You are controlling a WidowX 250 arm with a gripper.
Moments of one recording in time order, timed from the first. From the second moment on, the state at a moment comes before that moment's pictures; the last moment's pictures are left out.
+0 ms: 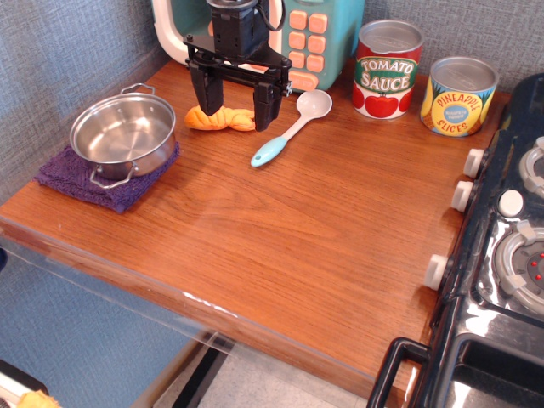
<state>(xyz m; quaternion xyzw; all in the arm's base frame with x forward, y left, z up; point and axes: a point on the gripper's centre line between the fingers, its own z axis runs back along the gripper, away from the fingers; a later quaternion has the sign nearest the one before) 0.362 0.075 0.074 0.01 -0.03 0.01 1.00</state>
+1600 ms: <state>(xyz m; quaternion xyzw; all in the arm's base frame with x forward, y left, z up) 0.332 0.130 0.053 0.02 -0.02 0.10 1.00</state>
